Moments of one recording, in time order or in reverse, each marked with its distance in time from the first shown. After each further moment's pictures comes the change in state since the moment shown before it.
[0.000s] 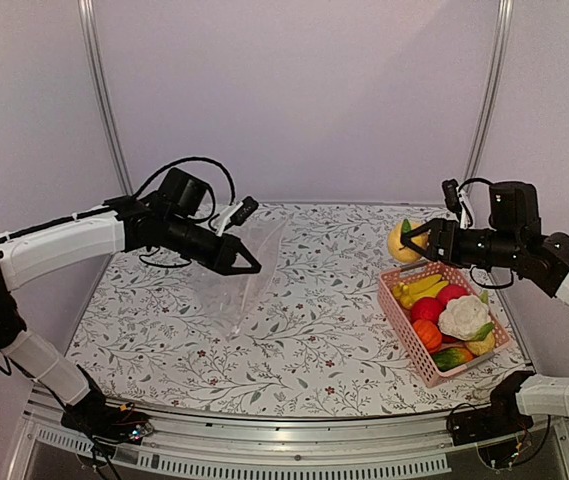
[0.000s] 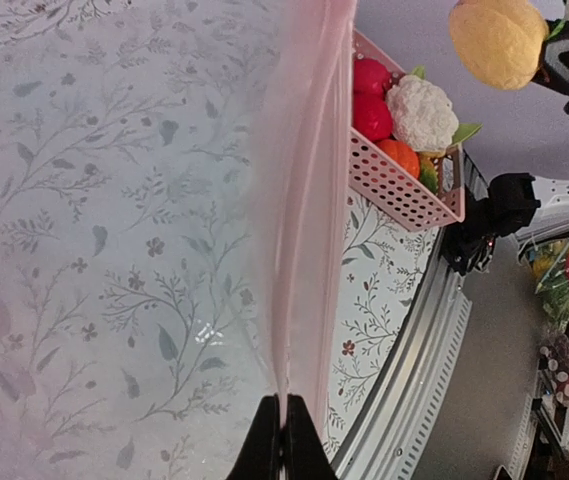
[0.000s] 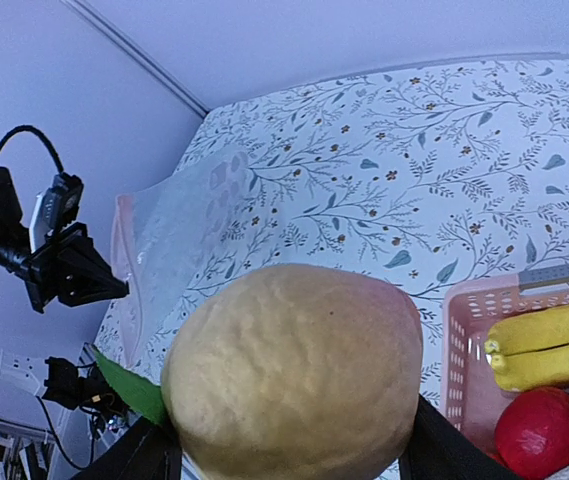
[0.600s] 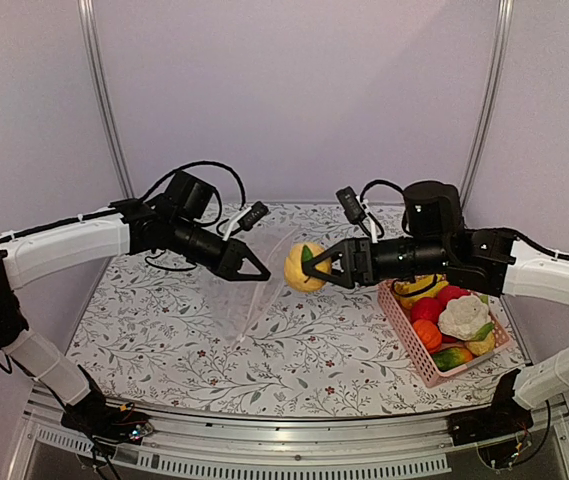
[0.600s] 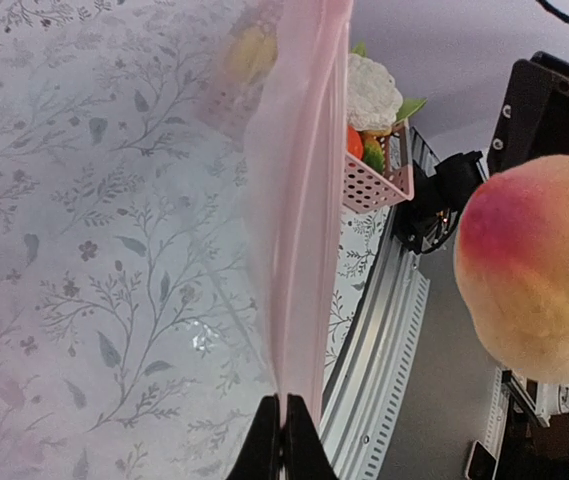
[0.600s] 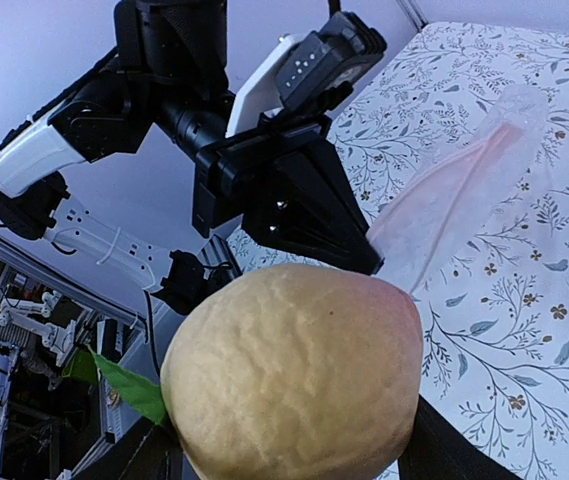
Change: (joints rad) left arm -0.036 0.019 -0.002 0.030 0.132 -0.002; right arm 0.465 0.310 0.111 0.343 -0.111 0.075
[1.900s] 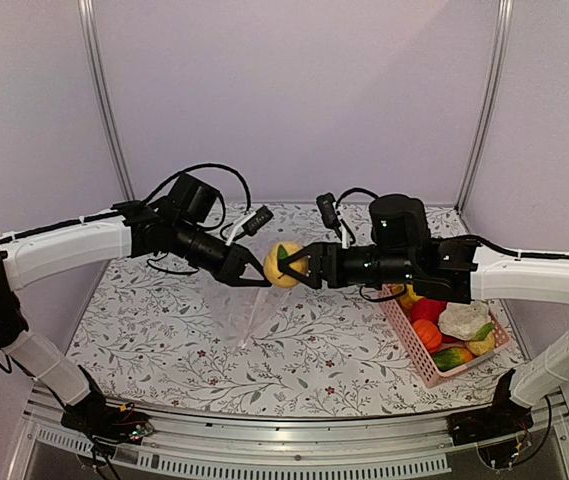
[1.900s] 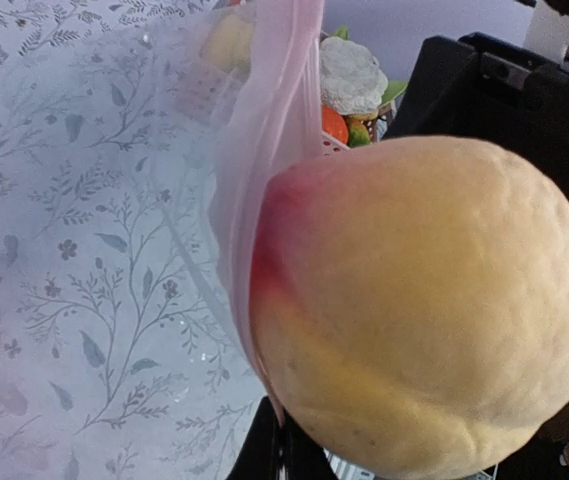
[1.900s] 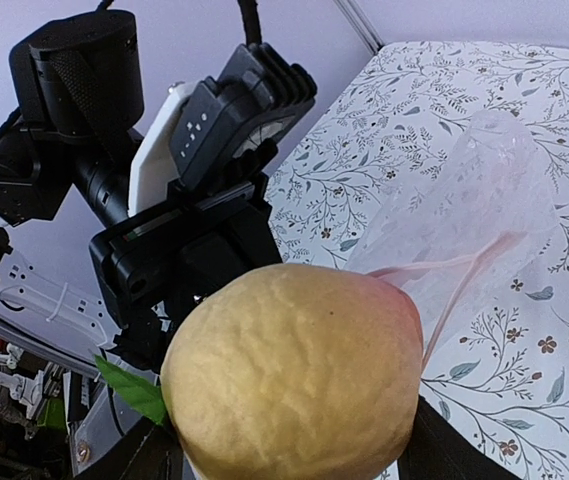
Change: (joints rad) left arm -0.028 0.000 -0.004 -0.005 0.016 0.026; right arm 0.077 0.182 0.021 0.190 0.209 0.056
